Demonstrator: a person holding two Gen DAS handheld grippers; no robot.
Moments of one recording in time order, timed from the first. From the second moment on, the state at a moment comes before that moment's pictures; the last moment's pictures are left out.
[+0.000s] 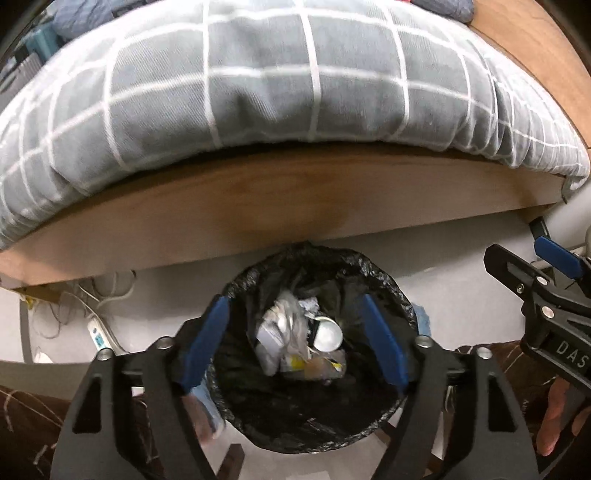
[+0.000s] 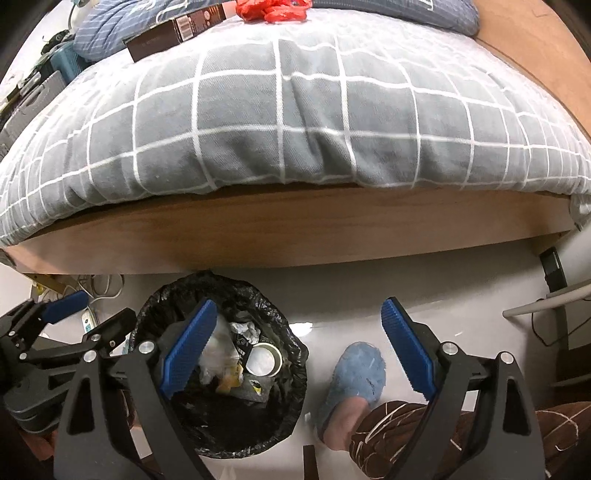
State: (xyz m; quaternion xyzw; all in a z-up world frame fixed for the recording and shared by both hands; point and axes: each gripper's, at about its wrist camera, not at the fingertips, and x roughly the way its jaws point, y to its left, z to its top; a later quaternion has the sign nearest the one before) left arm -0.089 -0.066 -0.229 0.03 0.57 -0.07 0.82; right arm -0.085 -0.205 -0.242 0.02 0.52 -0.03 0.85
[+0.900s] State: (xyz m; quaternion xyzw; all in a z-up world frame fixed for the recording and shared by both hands) left arm -0.049 -0.019 -0.070 -0.03 0.43 -0.04 0.90; right arm -0.055 -0.191 -0.079 0.00 0.35 -0.01 0.94
